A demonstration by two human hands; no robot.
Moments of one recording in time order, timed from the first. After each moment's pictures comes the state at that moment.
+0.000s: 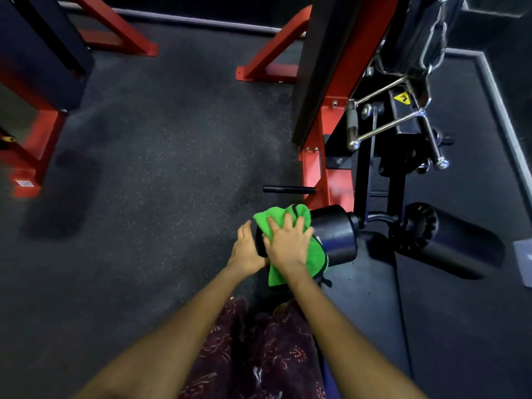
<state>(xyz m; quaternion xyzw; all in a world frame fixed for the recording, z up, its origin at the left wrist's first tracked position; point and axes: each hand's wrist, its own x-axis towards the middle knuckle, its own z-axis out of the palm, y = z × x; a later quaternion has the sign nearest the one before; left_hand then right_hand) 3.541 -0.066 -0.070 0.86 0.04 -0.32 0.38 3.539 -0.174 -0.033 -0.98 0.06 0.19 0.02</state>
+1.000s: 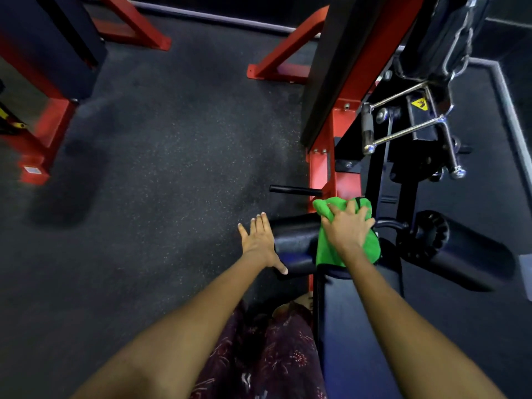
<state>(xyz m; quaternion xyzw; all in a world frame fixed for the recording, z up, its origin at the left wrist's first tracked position) 3.564 -0.086 -0.052 0.91 -0.09 -0.41 0.05 3.571 -0.267 -0.029 -0.96 0.20 0.18 -0.03</state>
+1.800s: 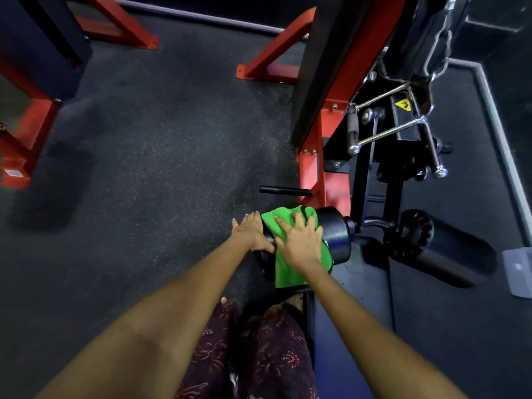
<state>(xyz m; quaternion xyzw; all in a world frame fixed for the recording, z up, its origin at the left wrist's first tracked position) 3.598 -0.092 -0.064 0.89 -0.08 -0.44 0.12 3.546 -0.211 -0.032 -0.98 0.04 0.20 0.01</state>
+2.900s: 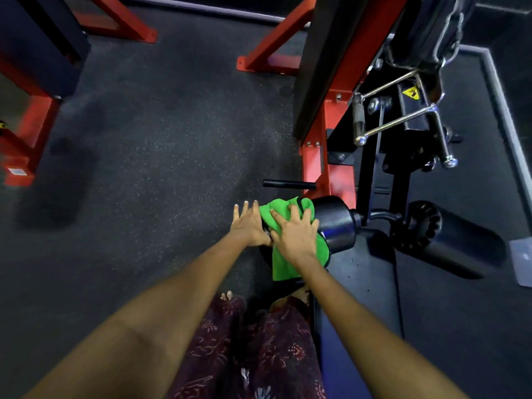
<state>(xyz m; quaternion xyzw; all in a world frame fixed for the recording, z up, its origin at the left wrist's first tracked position) 3.597 -0.078 -0.069 0.91 -0.08 -0.39 0.13 3.549 -0.192 -0.038 -0.98 0.03 0.19 0.03</state>
